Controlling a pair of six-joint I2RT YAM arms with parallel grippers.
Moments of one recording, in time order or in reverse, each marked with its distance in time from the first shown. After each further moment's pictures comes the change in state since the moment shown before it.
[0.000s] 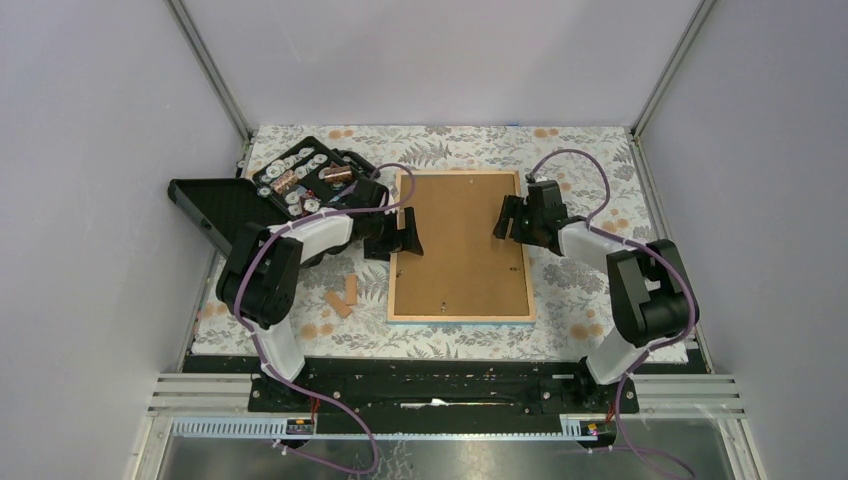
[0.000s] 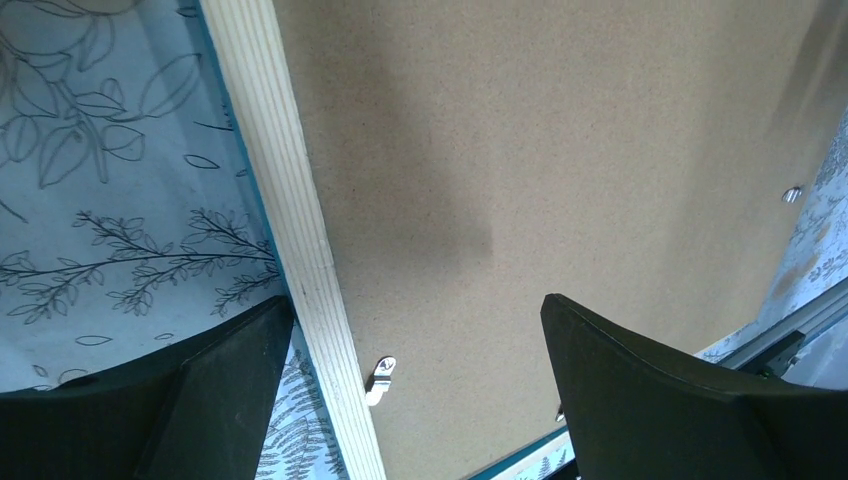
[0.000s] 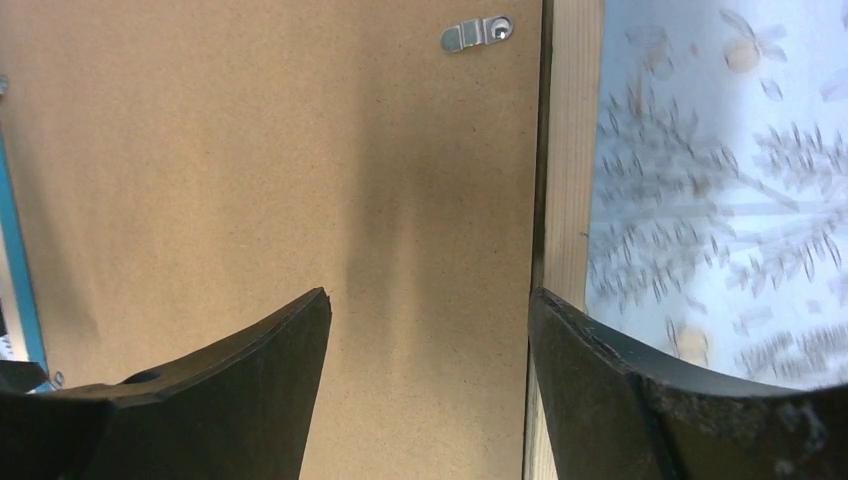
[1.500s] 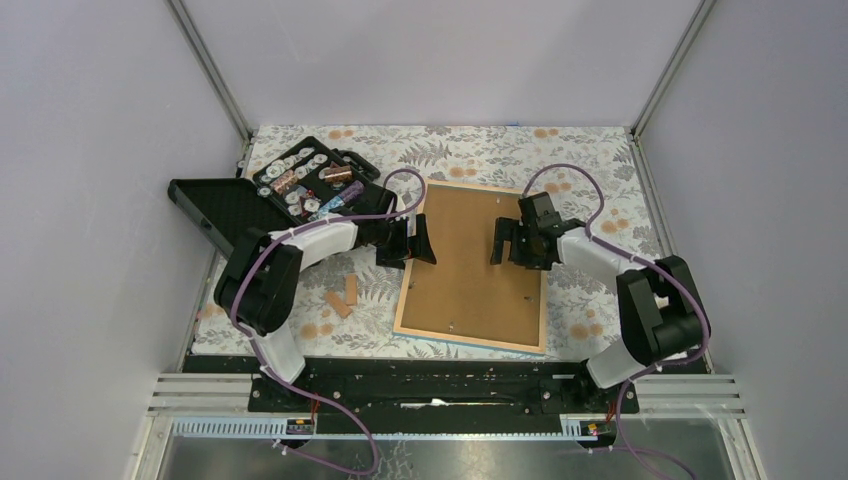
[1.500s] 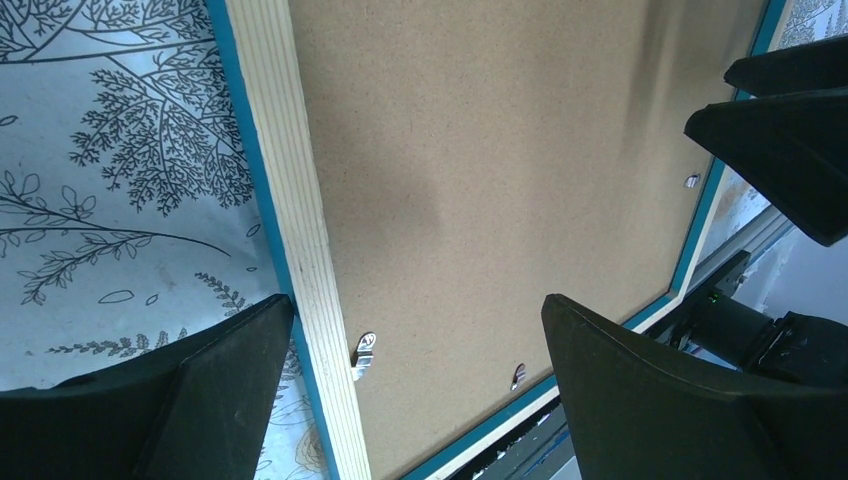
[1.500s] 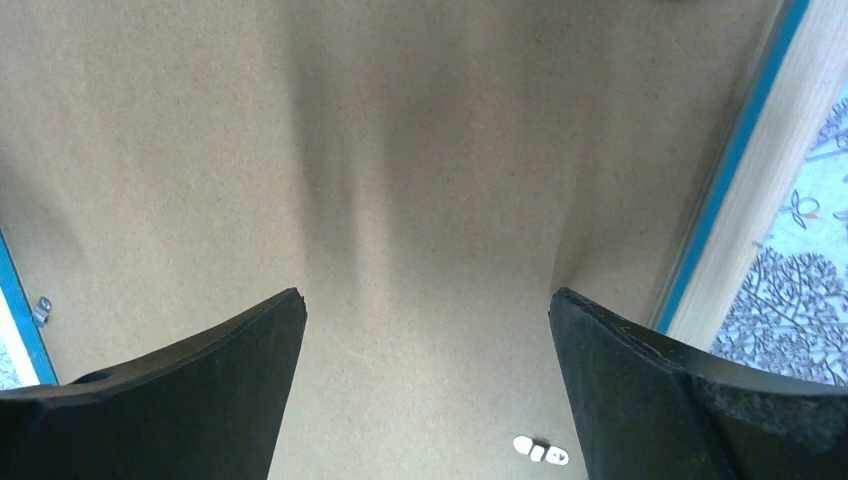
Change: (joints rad) left arm -0.060 -0.038 -0.029 0.014 0.120 -0.021; right arm 0.084 -0.110 -0.014 -0.361 0.057 0.031
